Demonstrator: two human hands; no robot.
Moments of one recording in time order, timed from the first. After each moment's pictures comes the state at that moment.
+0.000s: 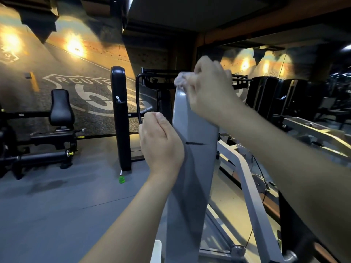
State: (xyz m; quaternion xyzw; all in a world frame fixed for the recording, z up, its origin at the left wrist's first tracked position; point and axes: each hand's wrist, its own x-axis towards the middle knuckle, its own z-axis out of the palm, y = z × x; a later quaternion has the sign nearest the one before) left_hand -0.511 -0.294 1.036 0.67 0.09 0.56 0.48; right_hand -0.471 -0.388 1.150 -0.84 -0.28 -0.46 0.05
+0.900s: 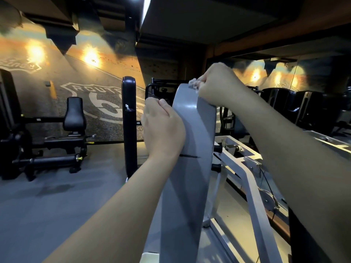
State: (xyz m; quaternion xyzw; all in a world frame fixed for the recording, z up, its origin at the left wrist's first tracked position) left_hand -0.500 -0.304 1.094 0.70 0.13 0.51 0.48; right_hand -0.419 -0.404 1.199 -0.89 -0.23 -0.35 0.16
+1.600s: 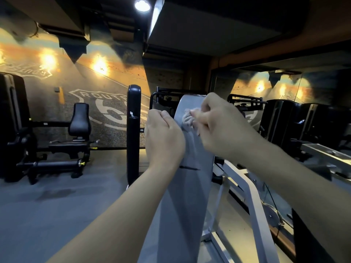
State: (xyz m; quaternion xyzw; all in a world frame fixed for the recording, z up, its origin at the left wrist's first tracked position) left_hand -0.499 -0.302 1.095 0.69 0.12 0.50 0.51; right_hand -0.471 -0.437 1.141 -0.80 -0.43 -0.41 0.07
